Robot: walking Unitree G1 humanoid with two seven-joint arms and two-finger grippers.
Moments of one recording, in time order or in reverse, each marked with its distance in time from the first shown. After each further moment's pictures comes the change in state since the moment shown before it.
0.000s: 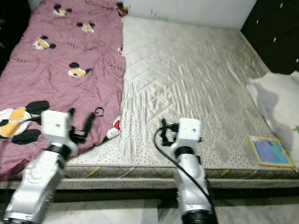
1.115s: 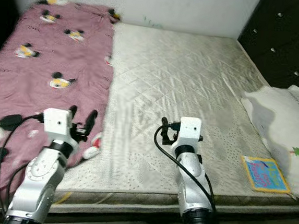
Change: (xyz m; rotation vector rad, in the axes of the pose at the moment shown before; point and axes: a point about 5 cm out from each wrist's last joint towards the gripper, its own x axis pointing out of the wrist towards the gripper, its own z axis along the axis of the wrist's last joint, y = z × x) left arm 0.002 0.001 0.004 -0.004 -0.007 0.007; right arm 0.001 0.001 0.001 0.003 -0.002 0.002
